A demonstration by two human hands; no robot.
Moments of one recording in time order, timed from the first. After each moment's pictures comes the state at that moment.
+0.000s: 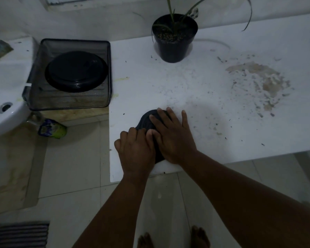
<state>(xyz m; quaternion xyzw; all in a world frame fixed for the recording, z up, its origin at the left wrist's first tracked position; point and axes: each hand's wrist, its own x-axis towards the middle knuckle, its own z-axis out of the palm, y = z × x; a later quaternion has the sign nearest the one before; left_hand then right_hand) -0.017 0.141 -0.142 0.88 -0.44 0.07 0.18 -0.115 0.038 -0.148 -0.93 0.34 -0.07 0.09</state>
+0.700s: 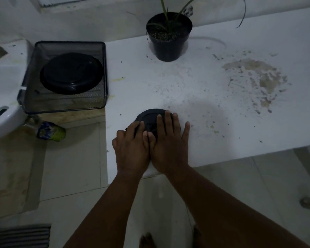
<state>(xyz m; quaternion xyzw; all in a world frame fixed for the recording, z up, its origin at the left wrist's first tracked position) -0.003 0.141 -0.148 0.87 -0.48 0.03 0.16 -0.104 0.079 -0.147 -0.86 0.49 -0.09 0.11</state>
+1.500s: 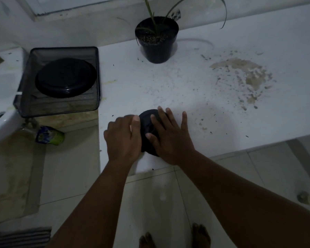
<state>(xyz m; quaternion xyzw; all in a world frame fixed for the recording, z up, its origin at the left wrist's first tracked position) -0.013 0.123 -0.093 0.85 -0.45 -0.04 0.28 -0.151 0.042 -0.142 -0.92 0.38 -0.06 0.10</state>
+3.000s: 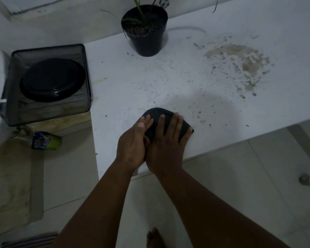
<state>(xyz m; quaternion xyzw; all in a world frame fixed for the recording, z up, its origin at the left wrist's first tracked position) -0.022 0.123 -0.129 0.72 -0.40 -0.36 0.44 -0.120 0.098 -0.150 -0.79 0.60 -0.08 0.10</state>
